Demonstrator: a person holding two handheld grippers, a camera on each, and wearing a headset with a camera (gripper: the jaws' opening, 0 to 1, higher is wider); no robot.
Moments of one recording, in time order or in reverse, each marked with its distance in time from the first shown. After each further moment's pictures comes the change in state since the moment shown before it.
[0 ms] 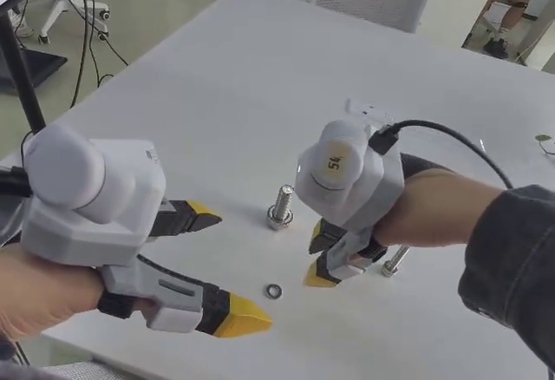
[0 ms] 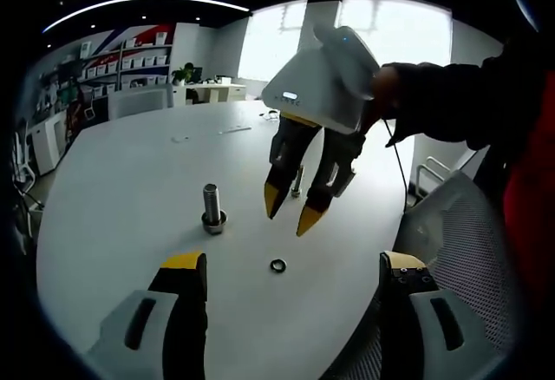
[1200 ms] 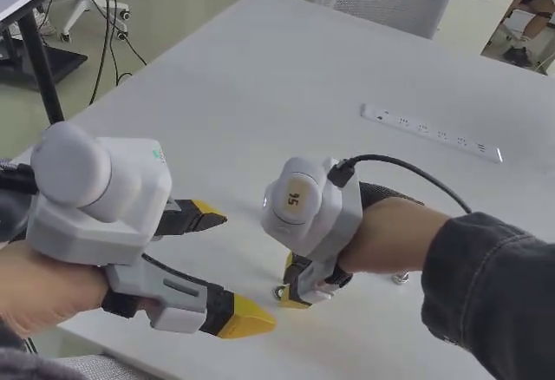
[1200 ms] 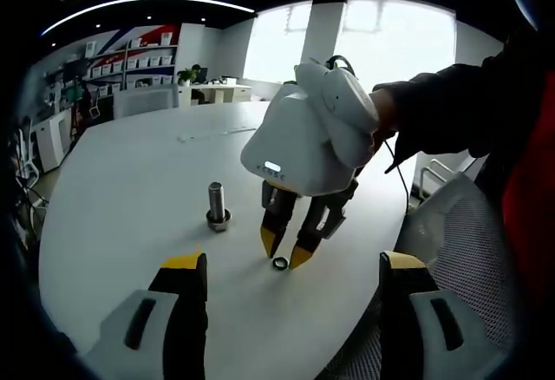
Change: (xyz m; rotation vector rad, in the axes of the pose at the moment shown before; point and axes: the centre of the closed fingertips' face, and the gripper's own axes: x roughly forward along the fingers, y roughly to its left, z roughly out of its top) left arm -0.005 0.001 -0.002 -0.013 -0.008 0.024; right arm 0.036 0.017 0.017 -0.069 0.013 0.059
